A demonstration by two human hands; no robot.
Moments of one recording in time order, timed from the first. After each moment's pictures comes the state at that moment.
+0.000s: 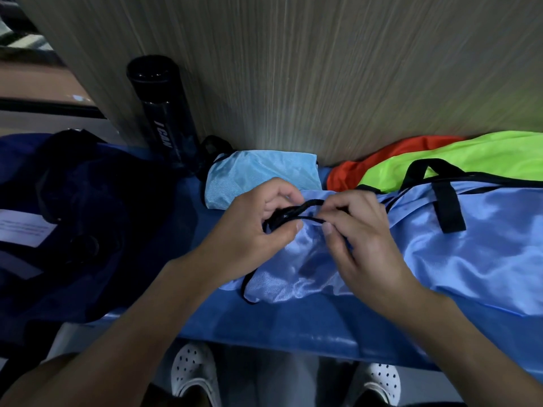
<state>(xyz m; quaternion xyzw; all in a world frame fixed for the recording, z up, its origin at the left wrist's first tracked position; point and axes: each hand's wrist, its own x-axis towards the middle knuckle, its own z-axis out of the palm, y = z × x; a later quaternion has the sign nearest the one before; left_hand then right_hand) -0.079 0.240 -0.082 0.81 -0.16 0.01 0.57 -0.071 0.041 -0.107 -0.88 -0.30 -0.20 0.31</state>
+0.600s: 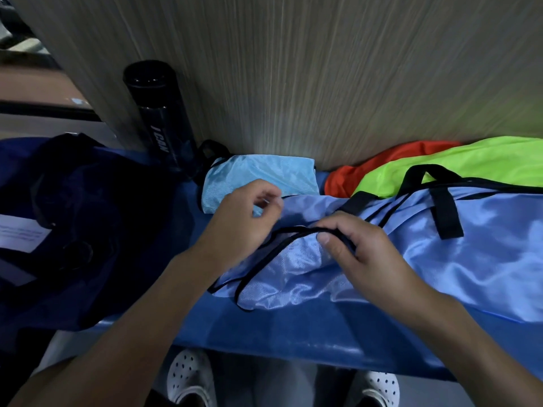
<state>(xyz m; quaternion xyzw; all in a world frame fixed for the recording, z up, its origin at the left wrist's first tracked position) -0.051 0.243 -0.104 0.87 -0.05 0.07 0.49 -0.067 0.034 -0.102 -0.86 -0.25 -0.01 0.44</state>
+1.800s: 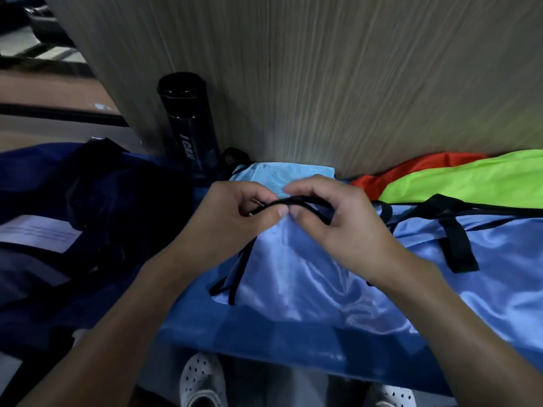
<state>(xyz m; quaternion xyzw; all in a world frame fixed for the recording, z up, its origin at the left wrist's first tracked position) -0.070 0.286 -0.061 0.83 -0.06 0.03 0.56 -0.038 0.101 -0.065 -0.80 -0.31 -0.05 0.50</state>
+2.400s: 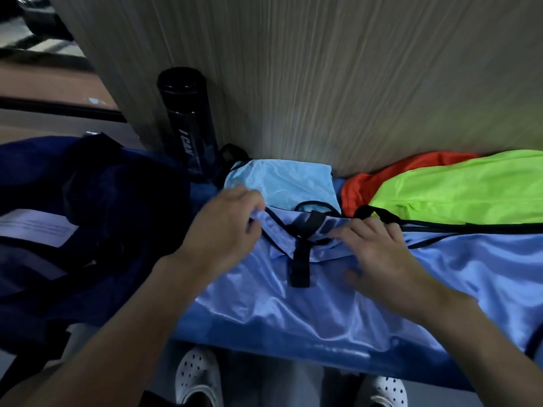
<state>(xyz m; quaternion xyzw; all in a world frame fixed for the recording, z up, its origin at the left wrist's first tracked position) -0.065 0.296 -0.103 0.96 -0.08 0.10 0.25 -0.053 0.026 -0.124 -0.95 -0.31 -0.05 0.04</state>
